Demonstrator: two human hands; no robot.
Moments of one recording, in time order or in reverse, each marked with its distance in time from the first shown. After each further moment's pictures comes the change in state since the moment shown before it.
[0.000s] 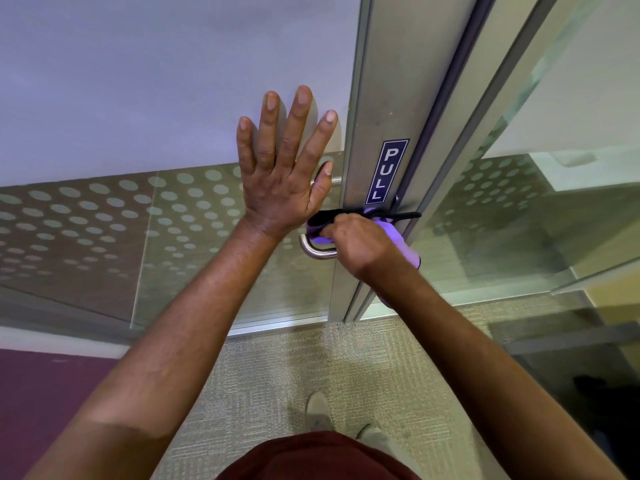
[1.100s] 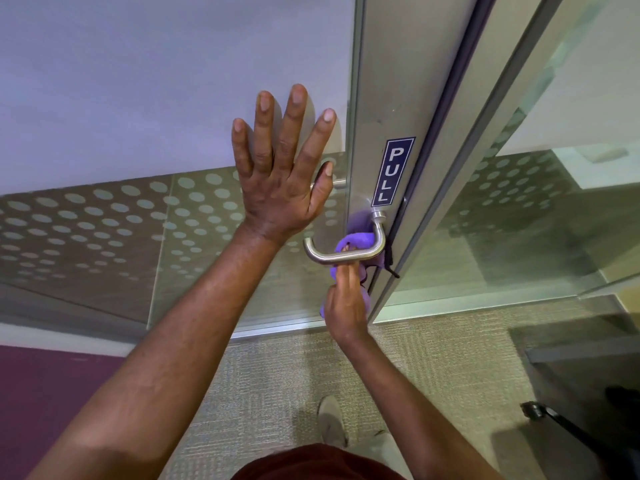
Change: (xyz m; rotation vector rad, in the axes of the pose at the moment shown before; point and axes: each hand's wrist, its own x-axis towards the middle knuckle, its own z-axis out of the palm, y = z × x) left_hand 0.001 0.001 -0.002 0.025 -0.033 0.024; right_hand -0.032 -0.050 0.146 0.703 0.573 0.344
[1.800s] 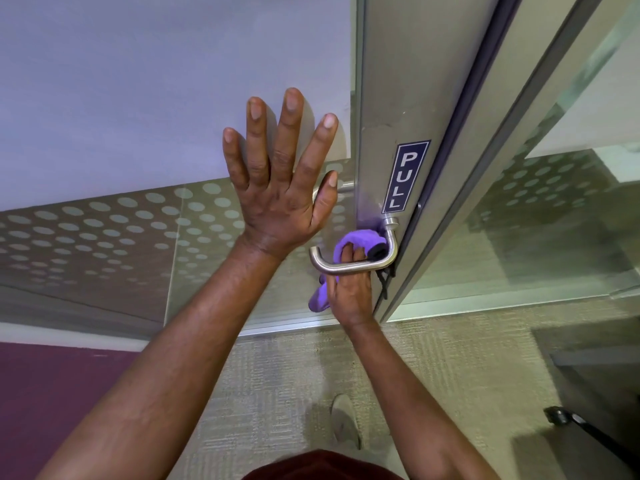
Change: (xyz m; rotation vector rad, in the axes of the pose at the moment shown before) left_hand 0.001 0.000 0.002 -0.005 0.021 -0.017; right_hand 0.036 0.042 0.044 -0.293 0.193 -0.177
